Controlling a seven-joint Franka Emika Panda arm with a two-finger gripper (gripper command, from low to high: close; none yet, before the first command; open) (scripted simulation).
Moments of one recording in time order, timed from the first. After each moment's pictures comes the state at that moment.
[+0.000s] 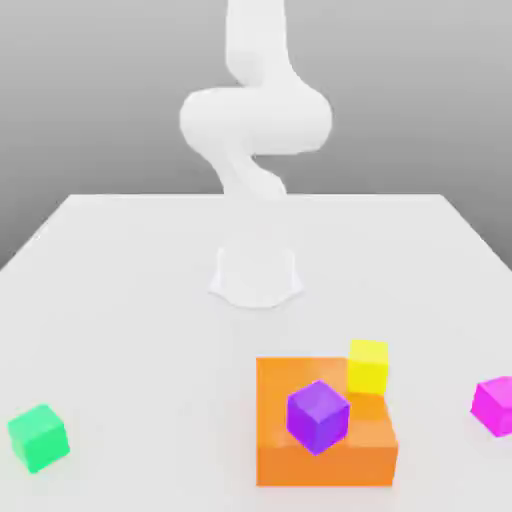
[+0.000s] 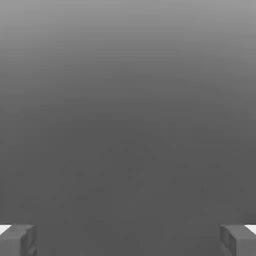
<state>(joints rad) 0.08 -0.71 -0.01 -2.31 0.02 2.33 0.69</state>
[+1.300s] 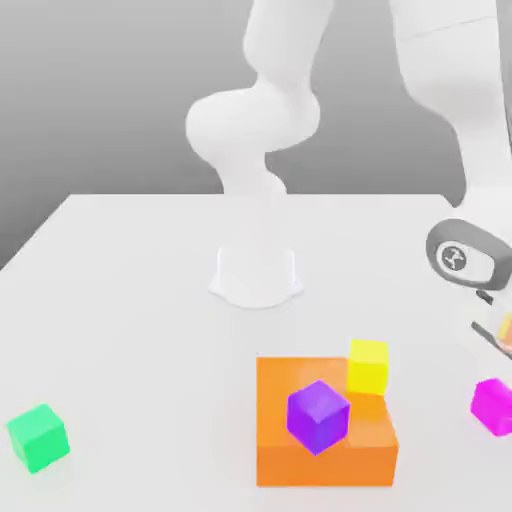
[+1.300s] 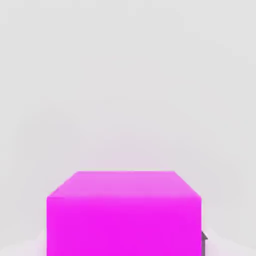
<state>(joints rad) 0.68 0.43 0.08 -2.41 -0.11 2.84 -0.26</state>
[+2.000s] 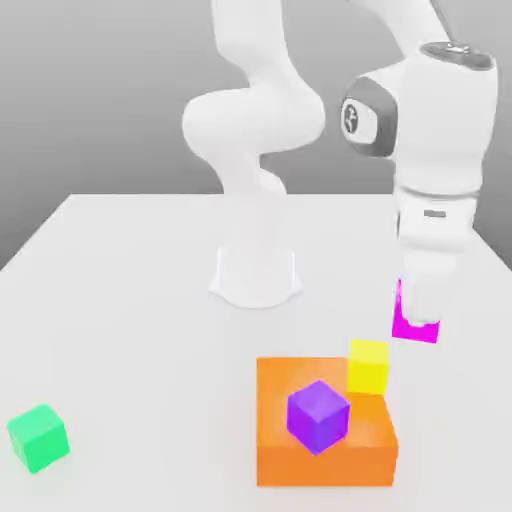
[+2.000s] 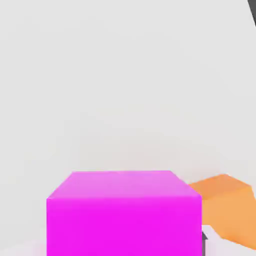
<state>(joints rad) 0.41 -0.30 0.01 -2.73 0.02 2.43 0.07</state>
